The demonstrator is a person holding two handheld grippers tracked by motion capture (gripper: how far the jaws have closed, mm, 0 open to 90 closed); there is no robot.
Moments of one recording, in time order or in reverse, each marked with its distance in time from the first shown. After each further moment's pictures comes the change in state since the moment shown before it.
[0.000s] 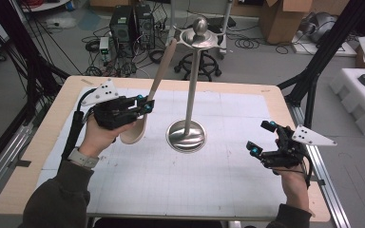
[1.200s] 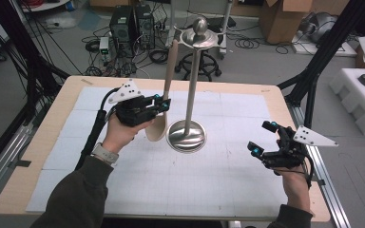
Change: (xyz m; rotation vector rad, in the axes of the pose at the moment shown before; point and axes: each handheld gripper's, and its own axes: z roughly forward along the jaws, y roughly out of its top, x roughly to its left) left arm -0.004 -0.011 0.048 -0.002 0.008 -0.032; right arm 0.000 0.000 -0.003 0.000 -0.006 -0.001
